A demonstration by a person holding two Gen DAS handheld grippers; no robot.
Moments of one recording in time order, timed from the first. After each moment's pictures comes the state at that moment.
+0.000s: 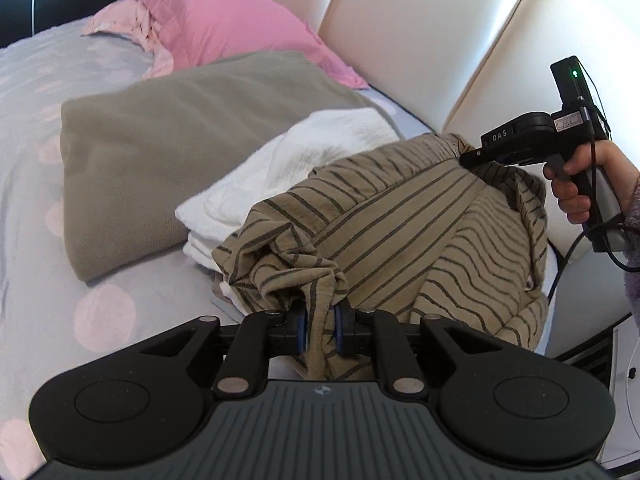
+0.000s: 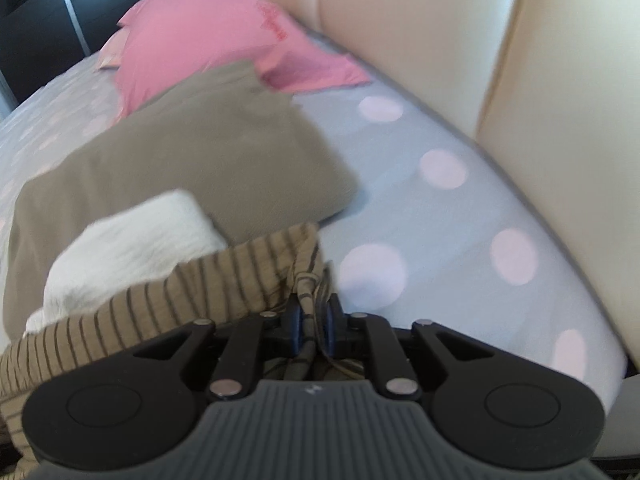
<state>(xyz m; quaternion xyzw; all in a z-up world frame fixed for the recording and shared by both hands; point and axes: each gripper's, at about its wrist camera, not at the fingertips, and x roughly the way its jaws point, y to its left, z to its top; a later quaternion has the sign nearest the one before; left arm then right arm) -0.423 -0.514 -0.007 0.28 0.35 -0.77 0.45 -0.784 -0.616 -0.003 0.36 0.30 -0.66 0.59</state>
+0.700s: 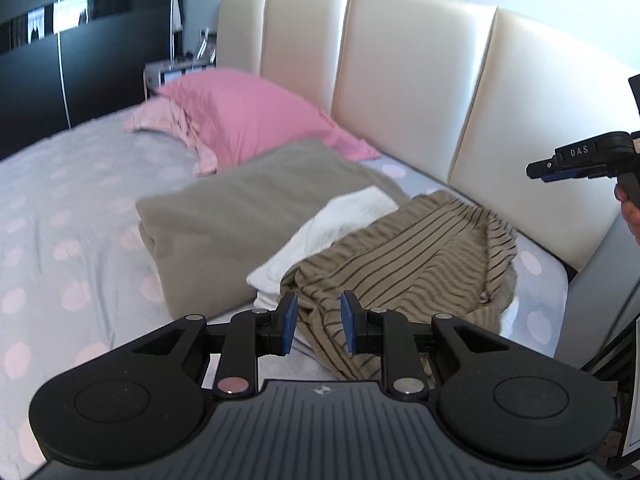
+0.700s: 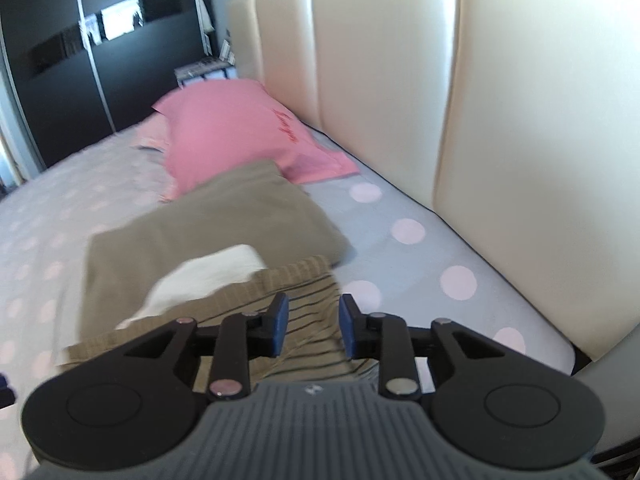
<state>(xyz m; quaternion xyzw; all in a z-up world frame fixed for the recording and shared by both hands) -0.397 -0.425 0.099 0.26 0.23 -0.78 0.52 -0.762 -0.441 0.129 0.29 0.20 -0.68 0.64</state>
